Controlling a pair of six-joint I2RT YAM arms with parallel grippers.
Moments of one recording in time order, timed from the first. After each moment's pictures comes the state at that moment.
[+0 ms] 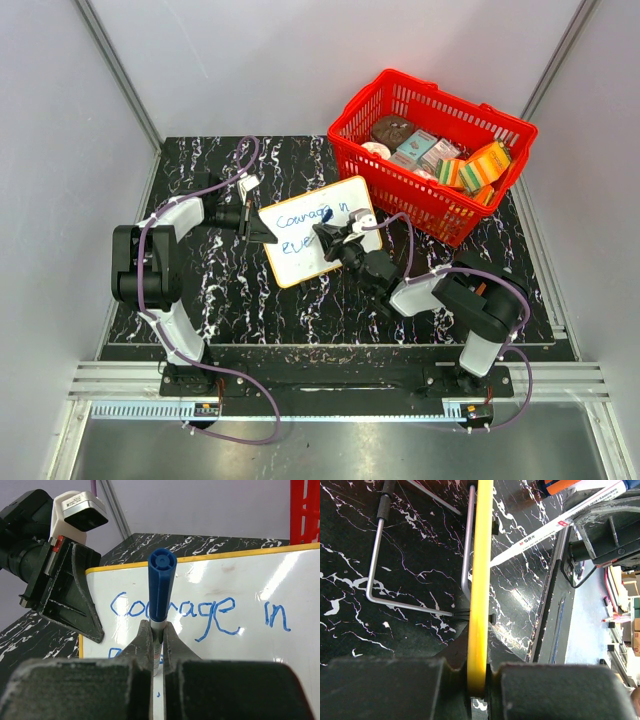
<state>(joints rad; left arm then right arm) -0.01 1.80 1.19 -0.66 1.18 0.40 0.91 1.75 0.61 1.34 0.33 0.20</state>
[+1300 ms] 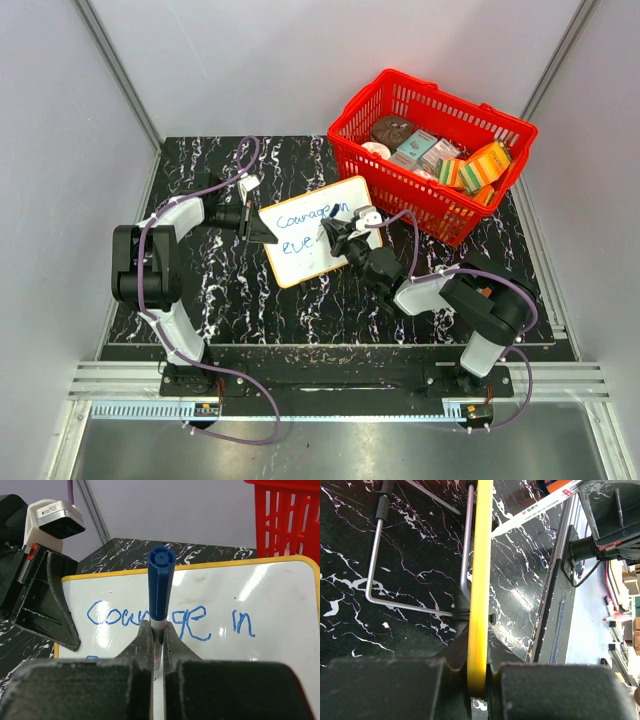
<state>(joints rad) -0.01 1.80 1.19 -0.66 1.18 0.41 0.89 1.71 0.59 1.32 0.37 0.14</state>
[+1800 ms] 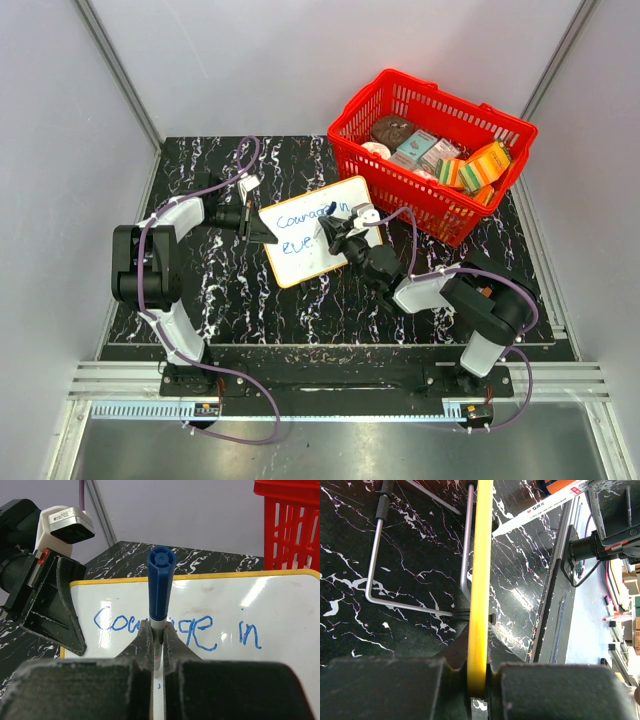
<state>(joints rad) -0.01 1.80 1.19 -0.66 1.18 0.41 0.88 1.71 0.62 1.31 0.34 0.12</state>
